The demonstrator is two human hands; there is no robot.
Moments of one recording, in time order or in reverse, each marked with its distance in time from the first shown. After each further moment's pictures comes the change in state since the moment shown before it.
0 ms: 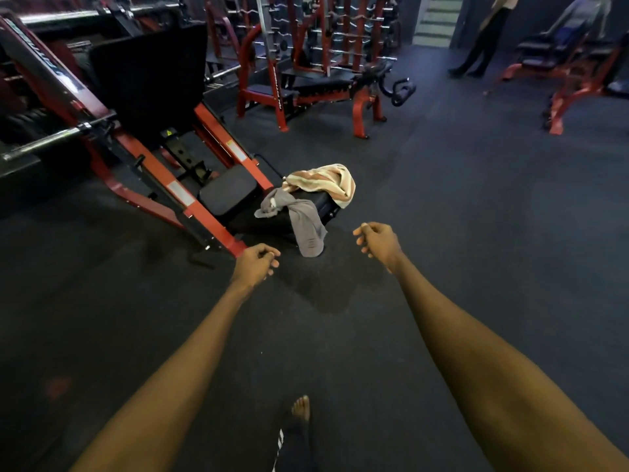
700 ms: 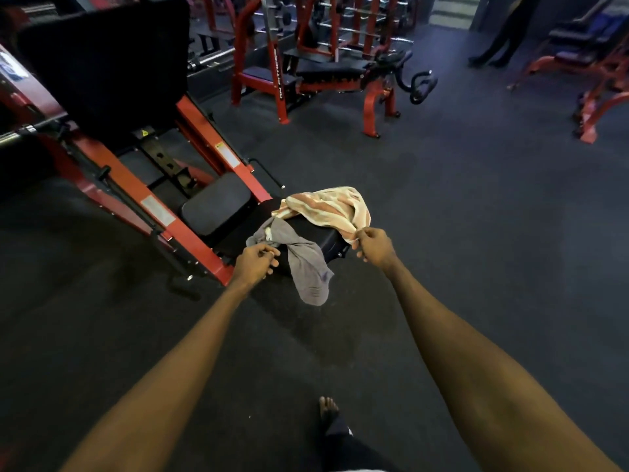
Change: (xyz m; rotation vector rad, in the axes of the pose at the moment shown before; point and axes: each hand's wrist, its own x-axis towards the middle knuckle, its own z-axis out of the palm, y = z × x) left_hand 0.381 0.021 0.016 0.050 -0.039 -0.109; right_hand 0.368 -0.063 0.072 -0.070 -0.072 0.084
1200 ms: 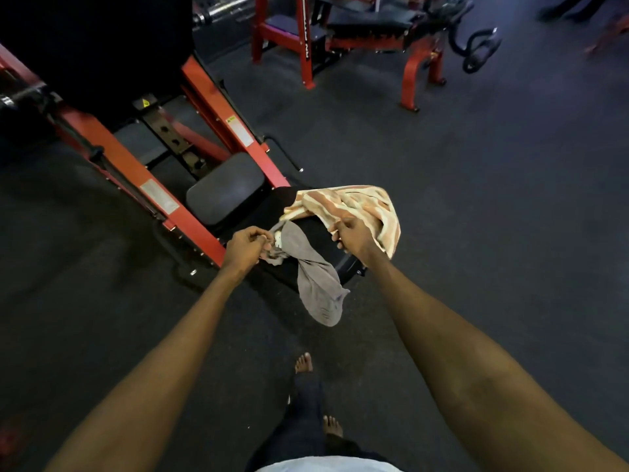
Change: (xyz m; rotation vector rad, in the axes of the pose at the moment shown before) left_hand 0.209 0.016 -0.017 -0.037 0.088 -0.093; right_hand 0.235 -0.051 0.094 -0.037 -0.209 0.059
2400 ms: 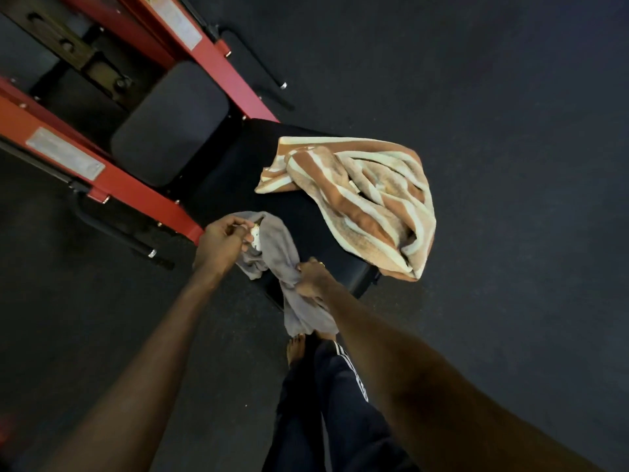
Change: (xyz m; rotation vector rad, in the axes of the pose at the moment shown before) left_hand 0.280 -0.043 0.079 0.079 -0.097 -0.252; right_hand 0.268 0.137 0.144 -0.674 -0.645 0.223
